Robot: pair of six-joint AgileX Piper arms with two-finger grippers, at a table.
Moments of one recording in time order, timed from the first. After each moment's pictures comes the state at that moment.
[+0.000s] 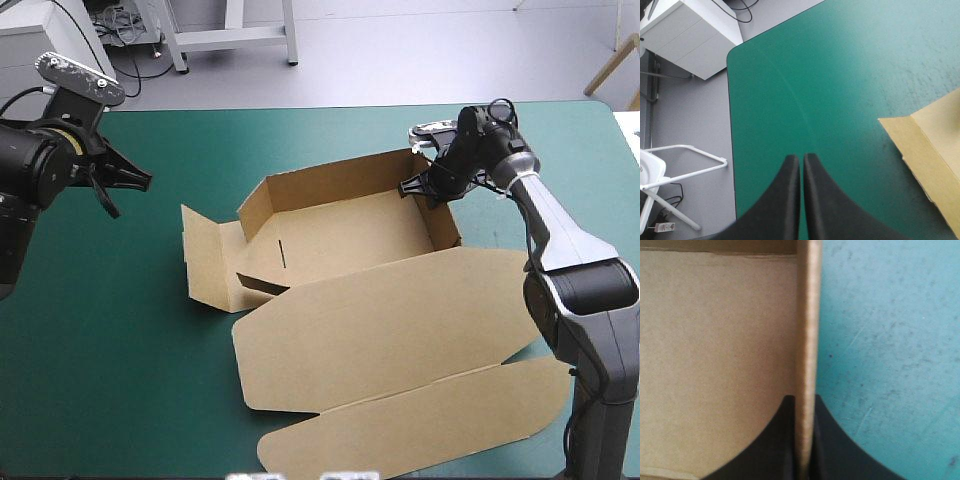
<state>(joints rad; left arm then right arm) -0.31 1.35 -1.75 0.41 1.25 0.07 0.20 2.08 -1.96 0.14 1.21 -0.13</state>
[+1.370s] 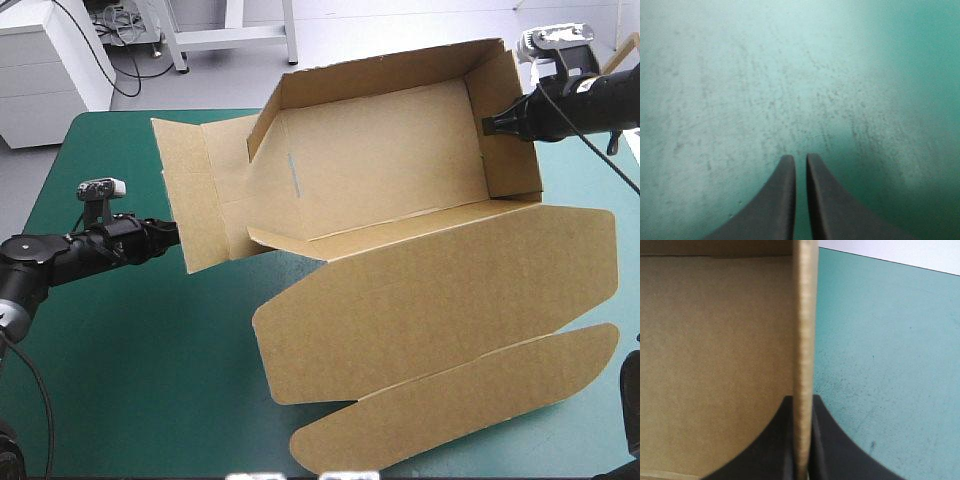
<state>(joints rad) 0.23 1.35 -0.90 -1.12 0.81 0.92 -0.06 1.61 -1.96 0.43 1.25 -0.37</state>
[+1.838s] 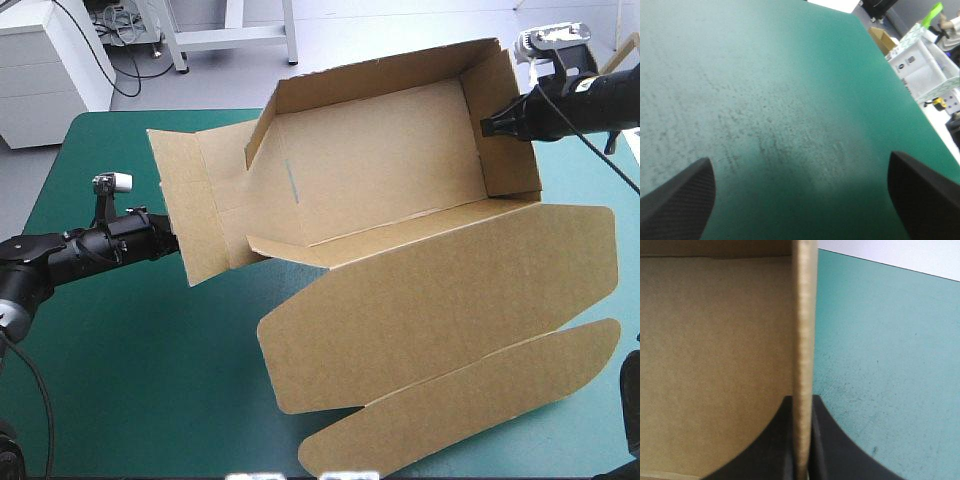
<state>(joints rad) 0.23 1.35 -0.90 -1.35 1.05 1.07 -0.06 1.61 -1.96 0.46 1.25 -0.40</state>
